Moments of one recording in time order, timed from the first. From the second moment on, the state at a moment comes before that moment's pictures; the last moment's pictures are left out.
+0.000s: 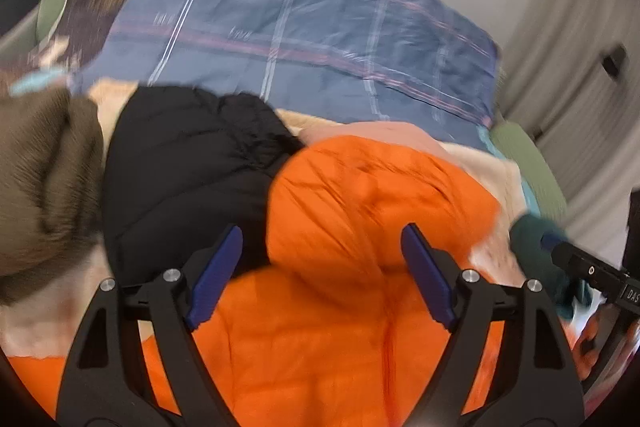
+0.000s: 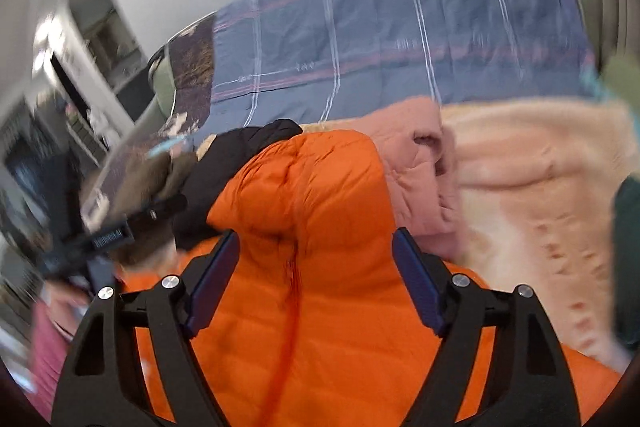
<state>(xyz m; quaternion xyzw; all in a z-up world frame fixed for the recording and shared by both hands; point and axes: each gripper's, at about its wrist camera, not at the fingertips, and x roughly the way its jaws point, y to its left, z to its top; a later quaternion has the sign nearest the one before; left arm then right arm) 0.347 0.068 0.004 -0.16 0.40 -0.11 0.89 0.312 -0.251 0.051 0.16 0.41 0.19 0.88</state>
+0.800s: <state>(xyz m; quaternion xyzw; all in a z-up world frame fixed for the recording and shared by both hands) 0.287 0.028 0.064 -0.16 0.31 -0.33 0.88 0.272 -0.236 0.083 0.10 0.32 0.34 0.88</state>
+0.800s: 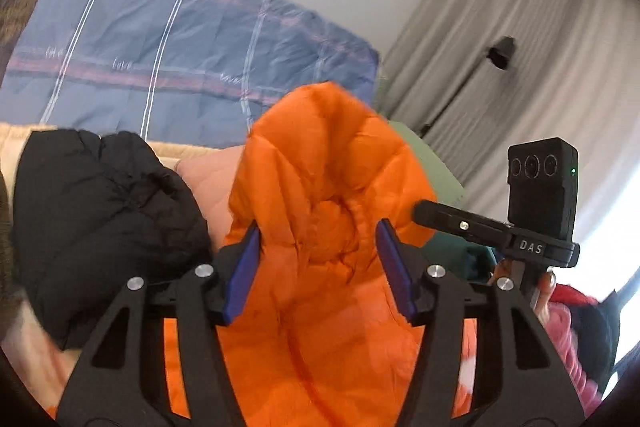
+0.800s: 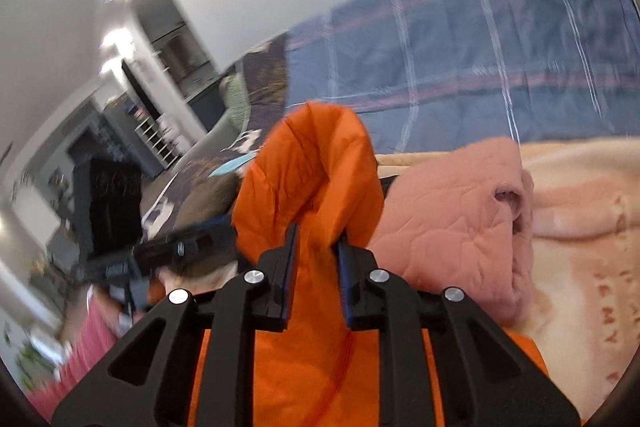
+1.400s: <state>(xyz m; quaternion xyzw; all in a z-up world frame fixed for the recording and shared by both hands) 0.172 -0.005 -0.018 -0.05 0.39 -0.29 0.87 0.171 -0.215 -0.032 0.11 0.43 0.25 0.86</state>
